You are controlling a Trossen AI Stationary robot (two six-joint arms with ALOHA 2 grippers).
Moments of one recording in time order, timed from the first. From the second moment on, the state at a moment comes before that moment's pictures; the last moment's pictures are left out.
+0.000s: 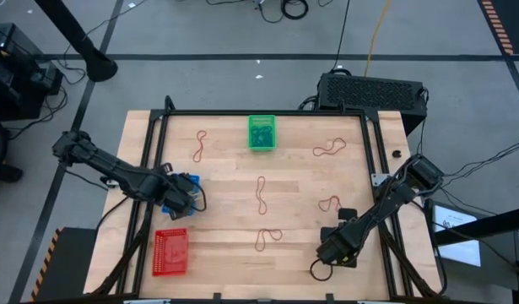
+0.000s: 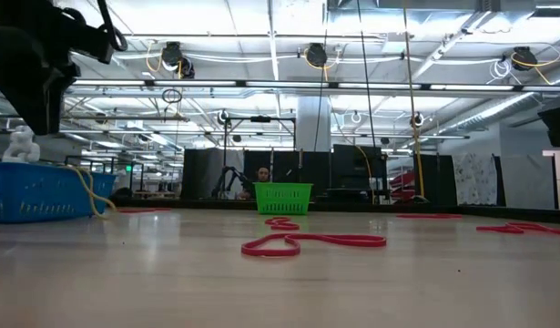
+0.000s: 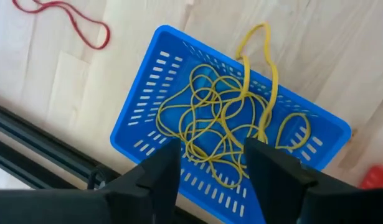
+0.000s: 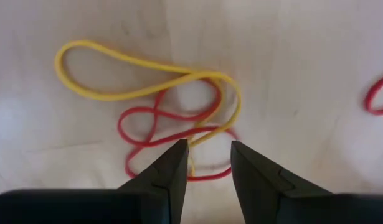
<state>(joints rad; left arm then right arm) -0.40 1.17 0.86 -1.28 -0.27 -0.79 0.68 1.75 1.01 -1.06 -0.15 0.82</state>
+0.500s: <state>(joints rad) -0.40 1.17 0.86 -1.15 -0.23 -0.69 0.59 1.75 0.99 -1.02 -0.08 0.74</state>
